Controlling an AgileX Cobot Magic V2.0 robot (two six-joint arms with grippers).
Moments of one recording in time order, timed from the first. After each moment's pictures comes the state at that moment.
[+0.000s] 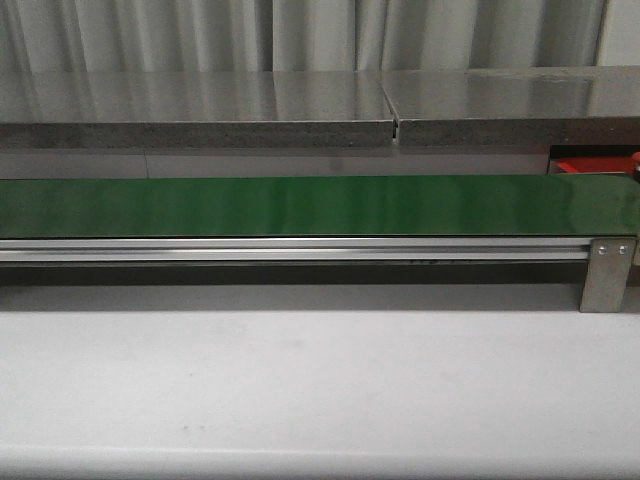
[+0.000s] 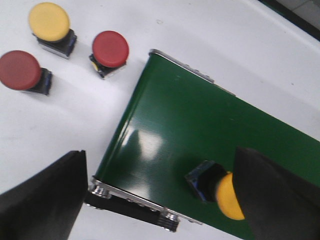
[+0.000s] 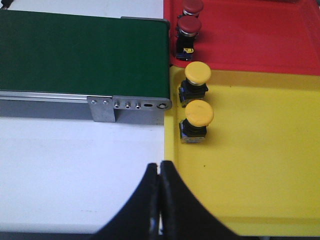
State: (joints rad) left arm 0.40 1.82 -1.78 -0.29 1.16 -0.05; right arm -0.10 0.62 -0.67 0.01 0.75 -0.03
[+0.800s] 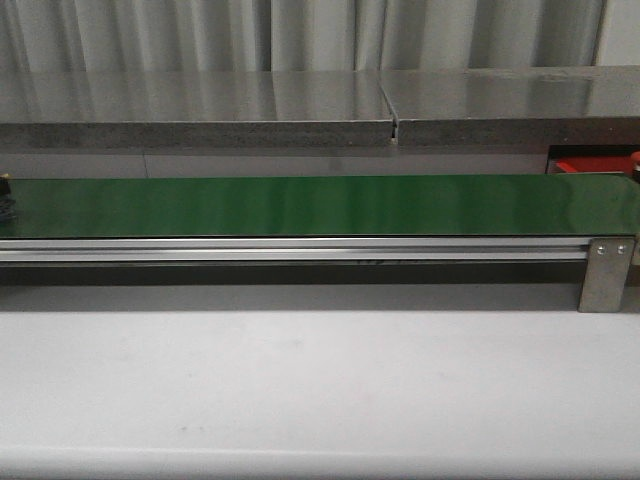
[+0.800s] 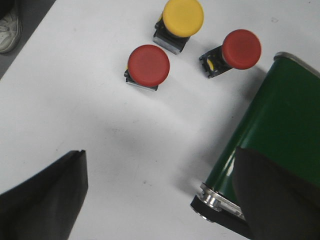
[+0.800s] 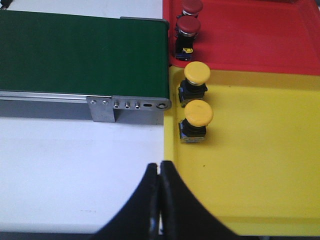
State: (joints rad) left arm 0.57 1.92 -1.78 -0.20 1.16 0.03; right arm -0.10 0.62 -0.67 0.01 0.75 -0.03
